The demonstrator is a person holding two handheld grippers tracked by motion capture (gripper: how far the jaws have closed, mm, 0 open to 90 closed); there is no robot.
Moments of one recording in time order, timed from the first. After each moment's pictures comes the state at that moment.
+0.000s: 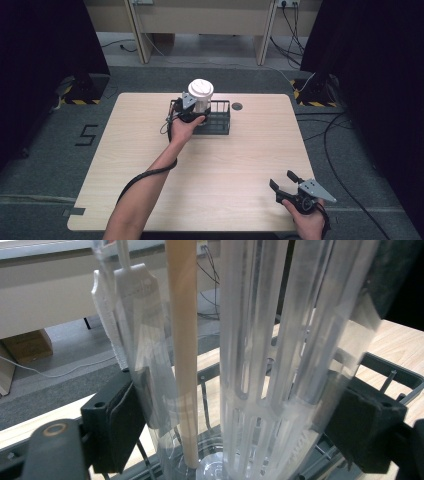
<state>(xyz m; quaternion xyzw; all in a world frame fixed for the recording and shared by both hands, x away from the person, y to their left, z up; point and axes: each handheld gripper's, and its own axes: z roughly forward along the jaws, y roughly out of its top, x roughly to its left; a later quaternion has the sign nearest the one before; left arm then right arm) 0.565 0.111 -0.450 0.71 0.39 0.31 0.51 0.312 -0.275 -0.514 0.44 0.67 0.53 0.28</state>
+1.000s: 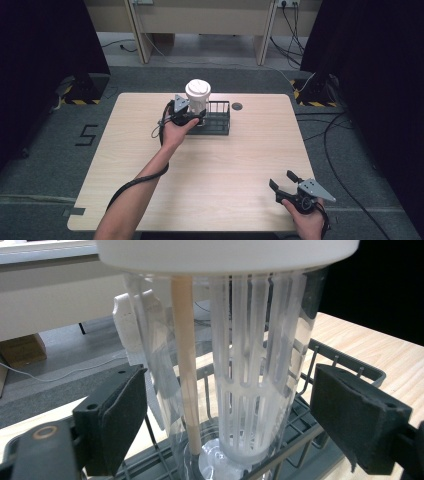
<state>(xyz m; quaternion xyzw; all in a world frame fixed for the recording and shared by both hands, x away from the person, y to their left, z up) 0.543 0.131 -0.441 0.70 0.38 0.30 0.52 0.313 -0.274 -0.514 0.44 0.67 0.53 0.28</state>
